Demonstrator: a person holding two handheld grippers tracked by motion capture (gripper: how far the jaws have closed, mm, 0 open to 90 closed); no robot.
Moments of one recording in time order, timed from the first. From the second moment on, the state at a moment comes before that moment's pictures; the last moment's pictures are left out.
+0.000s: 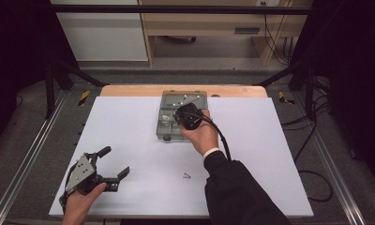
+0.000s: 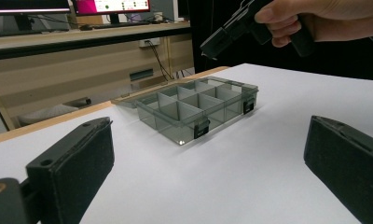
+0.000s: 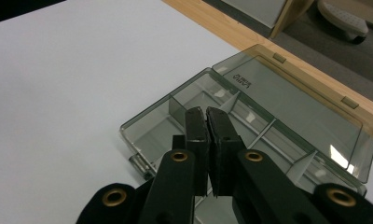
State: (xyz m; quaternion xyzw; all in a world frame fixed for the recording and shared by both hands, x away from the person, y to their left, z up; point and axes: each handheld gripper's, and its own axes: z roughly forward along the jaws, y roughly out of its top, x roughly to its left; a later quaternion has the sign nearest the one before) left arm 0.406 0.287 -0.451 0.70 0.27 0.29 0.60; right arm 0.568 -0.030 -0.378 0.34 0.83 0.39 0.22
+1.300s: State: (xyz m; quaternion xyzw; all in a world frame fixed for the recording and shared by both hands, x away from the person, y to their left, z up) left arm 0.405 0.283 -0.451 0.70 0.26 0.29 0.60; right arm 0.620 -0.021 -0.436 0.38 0.81 0.37 0.25
